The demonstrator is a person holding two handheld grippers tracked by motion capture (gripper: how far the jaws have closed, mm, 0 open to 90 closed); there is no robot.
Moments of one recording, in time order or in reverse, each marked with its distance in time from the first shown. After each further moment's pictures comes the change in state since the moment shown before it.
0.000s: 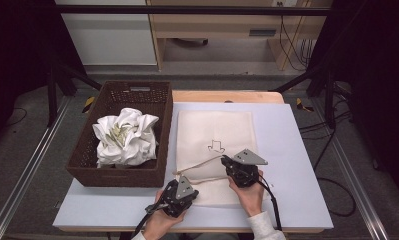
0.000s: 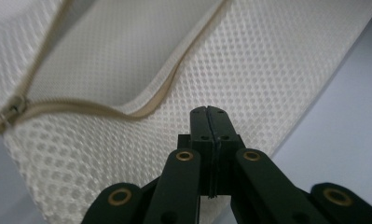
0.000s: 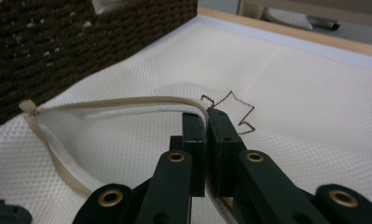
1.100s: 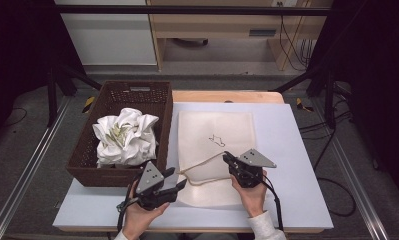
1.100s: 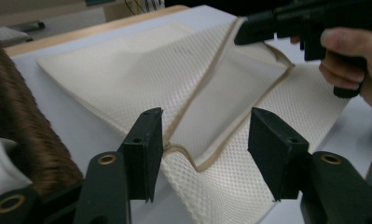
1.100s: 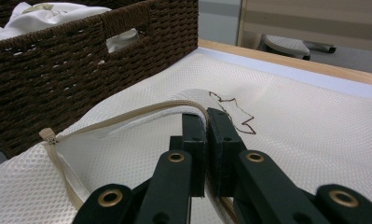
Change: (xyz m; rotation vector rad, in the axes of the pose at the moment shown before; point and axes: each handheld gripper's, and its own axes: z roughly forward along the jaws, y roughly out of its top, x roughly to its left) left arm 0.035 0.021 -0.091 -0.311 0.057 -0.110; right arm -0.001 0.006 -0.016 -0.104 0.014 0.024
